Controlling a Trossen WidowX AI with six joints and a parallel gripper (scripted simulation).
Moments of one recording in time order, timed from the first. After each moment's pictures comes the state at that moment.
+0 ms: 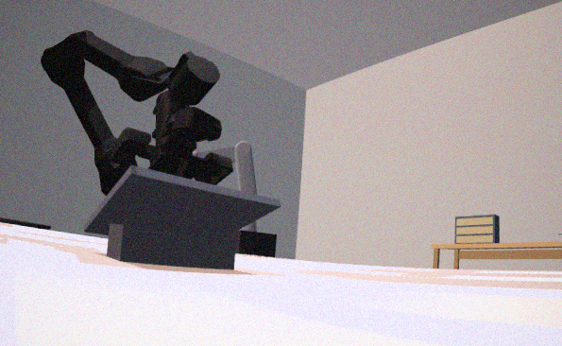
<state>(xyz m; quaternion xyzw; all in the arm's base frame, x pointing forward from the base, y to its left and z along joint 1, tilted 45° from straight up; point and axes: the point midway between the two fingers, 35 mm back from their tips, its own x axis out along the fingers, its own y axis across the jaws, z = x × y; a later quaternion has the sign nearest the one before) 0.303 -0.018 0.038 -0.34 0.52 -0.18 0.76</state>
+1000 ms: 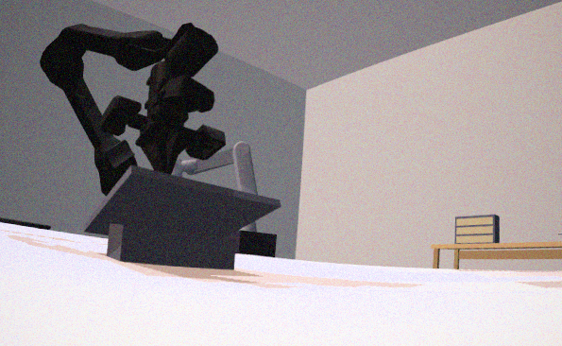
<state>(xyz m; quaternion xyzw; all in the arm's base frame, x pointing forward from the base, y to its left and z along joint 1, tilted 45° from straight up) 0.313 -0.012 0.083 -0.33 0.54 -0.19 0.75</state>
